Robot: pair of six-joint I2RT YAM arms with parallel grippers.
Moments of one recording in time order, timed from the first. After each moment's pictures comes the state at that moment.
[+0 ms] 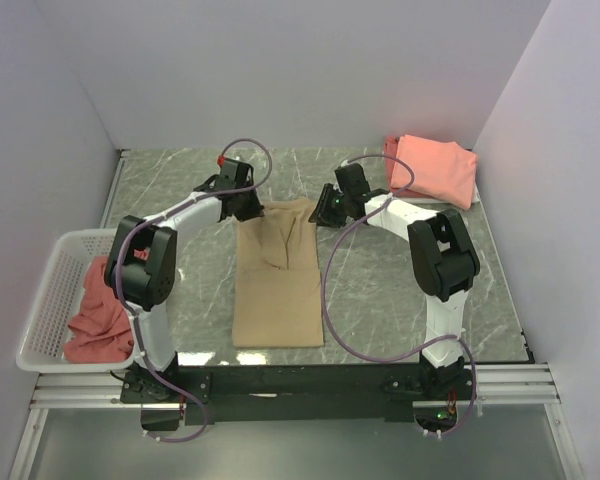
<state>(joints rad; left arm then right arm) -0.36 1.91 1.36 -0.27 0.03 -0.71 0.41 2.00 1.37 -0.20 -0.23 0.70</state>
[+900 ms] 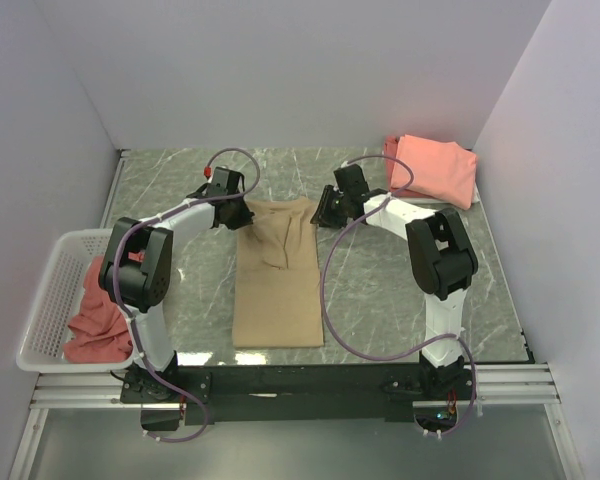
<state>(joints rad) -0.32 1.88 1.25 -0.25 -0.03 -0.77 0.41 2.02 1.38 -0.21 -0.20 0.68</state>
